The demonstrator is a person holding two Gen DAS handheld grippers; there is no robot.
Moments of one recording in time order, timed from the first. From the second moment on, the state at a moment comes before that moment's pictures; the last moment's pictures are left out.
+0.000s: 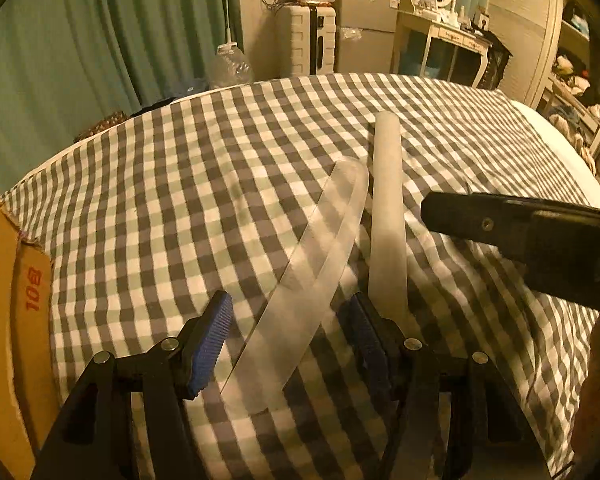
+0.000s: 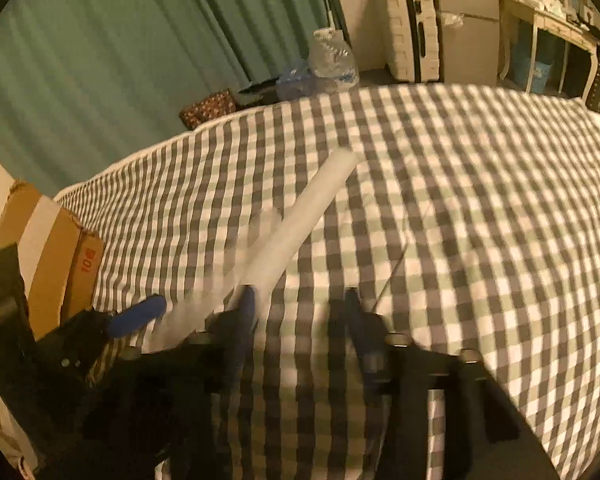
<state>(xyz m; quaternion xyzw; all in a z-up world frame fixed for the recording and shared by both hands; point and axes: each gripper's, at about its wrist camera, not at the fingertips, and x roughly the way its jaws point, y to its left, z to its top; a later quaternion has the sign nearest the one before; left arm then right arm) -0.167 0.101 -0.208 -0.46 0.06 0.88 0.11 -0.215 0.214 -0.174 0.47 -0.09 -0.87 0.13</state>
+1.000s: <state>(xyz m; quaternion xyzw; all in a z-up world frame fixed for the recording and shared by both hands) -0.170 0.066 -0.130 -0.38 0.03 0.92 0.06 -0.237 0.190 -0.187 0.45 -0.04 -0.88 0.13</state>
